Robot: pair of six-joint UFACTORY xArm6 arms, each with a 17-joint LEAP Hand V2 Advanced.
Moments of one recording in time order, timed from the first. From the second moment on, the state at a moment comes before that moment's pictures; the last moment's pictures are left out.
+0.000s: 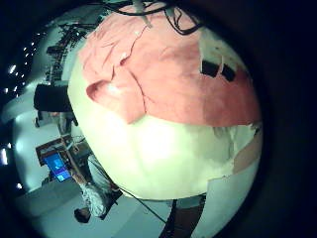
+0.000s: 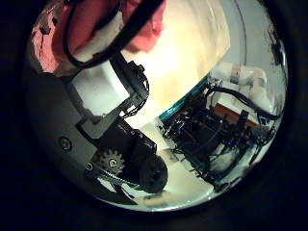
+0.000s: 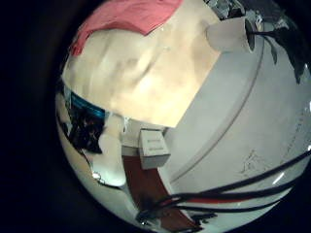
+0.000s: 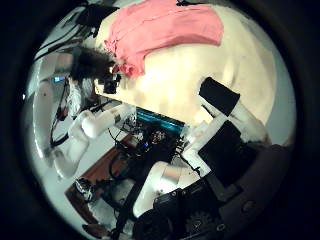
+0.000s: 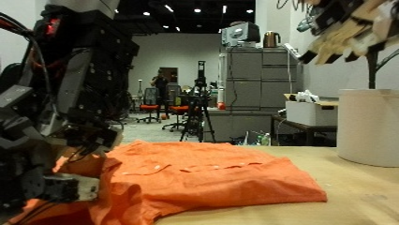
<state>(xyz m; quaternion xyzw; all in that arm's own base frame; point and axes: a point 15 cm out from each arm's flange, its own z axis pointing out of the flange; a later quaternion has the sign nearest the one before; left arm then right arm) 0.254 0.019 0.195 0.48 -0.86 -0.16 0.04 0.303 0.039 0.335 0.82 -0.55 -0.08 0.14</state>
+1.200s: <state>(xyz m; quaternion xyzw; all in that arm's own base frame) 0.246 0.048 0.212 0.50 -0.85 -0.15 0.05 0.356 0.074 0.149 0.84 -0.48 -0.12 0.23</state>
